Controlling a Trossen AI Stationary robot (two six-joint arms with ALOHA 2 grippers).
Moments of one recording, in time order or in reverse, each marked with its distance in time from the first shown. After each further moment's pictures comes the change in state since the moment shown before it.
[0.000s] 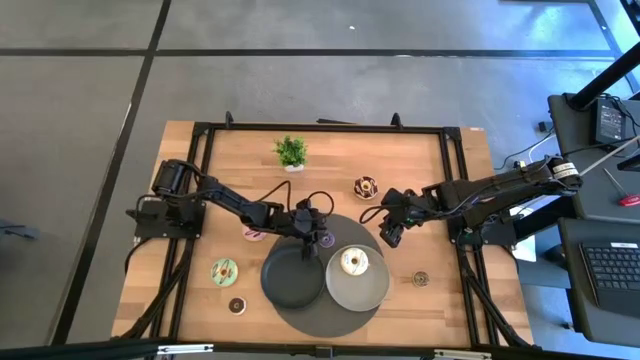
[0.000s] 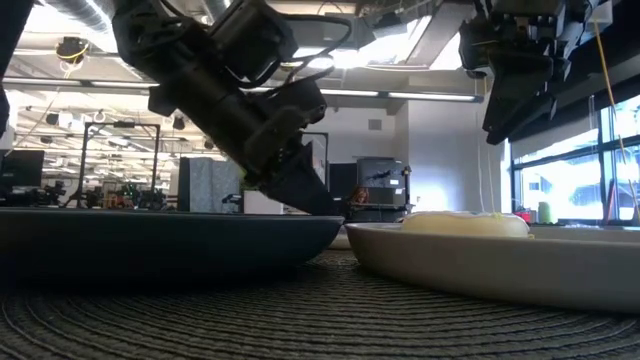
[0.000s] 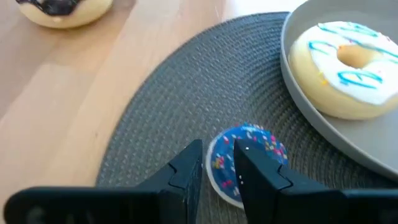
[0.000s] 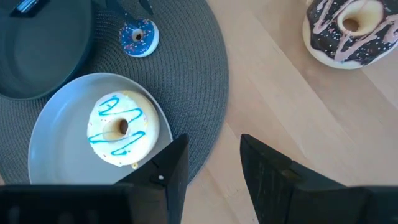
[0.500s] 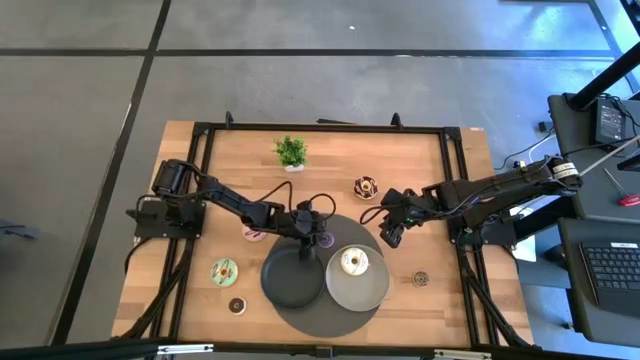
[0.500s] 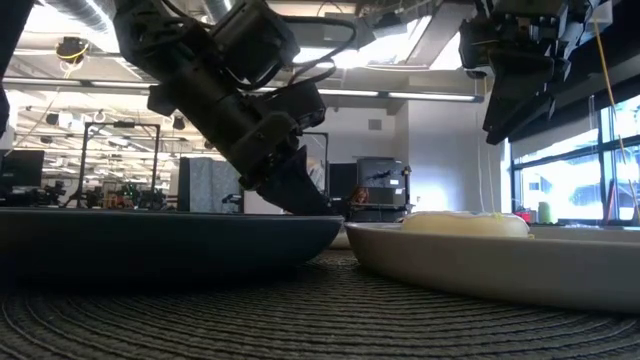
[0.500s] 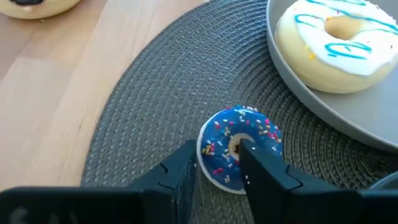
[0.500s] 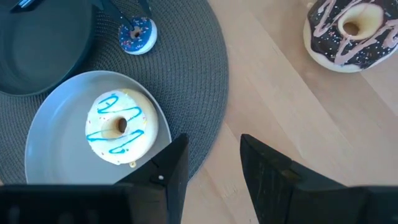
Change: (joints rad) left arm -0.001 0.000 0.005 -0.049 0.045 0.051; right arm 0.000 0.000 0.000 0.000 0.002 -0.023
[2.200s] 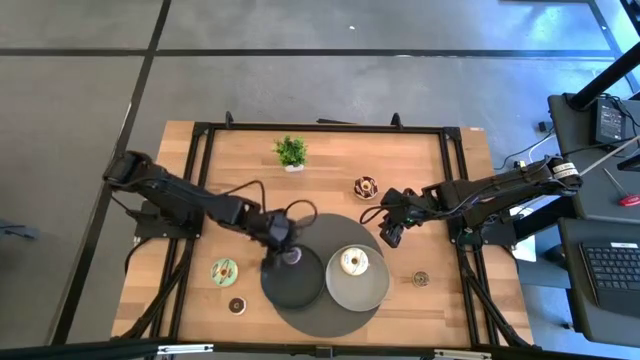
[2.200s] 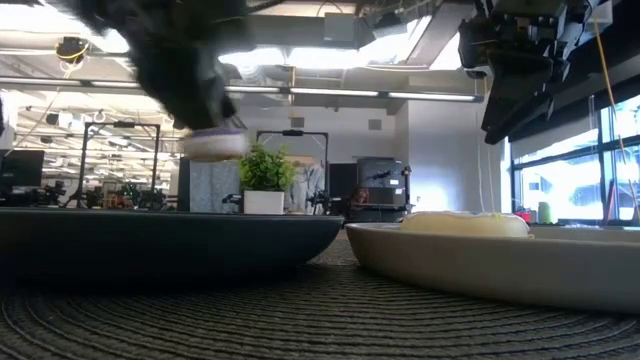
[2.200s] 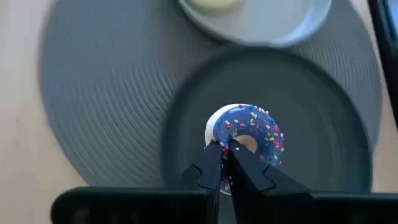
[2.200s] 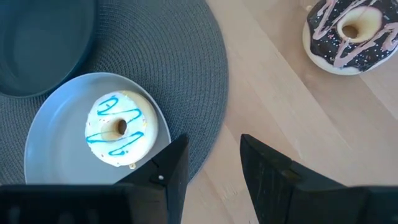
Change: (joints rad) left arm -0.138 -0.397 0.002 -0.605 0.176 -0.120; right arm -0.001 0.001 0.000 0.008 0.008 -0.003
